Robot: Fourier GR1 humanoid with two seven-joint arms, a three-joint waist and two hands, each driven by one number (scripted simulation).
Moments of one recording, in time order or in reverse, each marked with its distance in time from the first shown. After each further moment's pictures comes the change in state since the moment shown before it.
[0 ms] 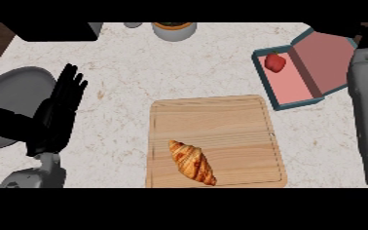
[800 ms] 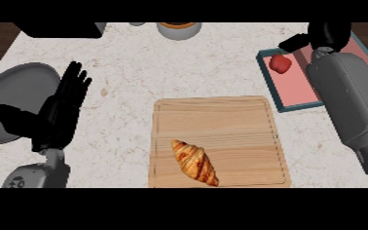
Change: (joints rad) left arm -0.026 0.001 -0.014 0.031 0.006 -0.002 -0.025; right arm -0.126 -0.055 0.380 0.305 0.513 0.095 0.227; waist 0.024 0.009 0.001
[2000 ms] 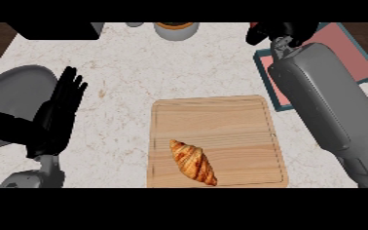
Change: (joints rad) left arm 0.042 0.025 -0.003 -0.009 0.028 0.001 -0.024; right arm -0.072 0.070 0.242 -0.407 0.120 0.238 0.512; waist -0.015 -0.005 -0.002
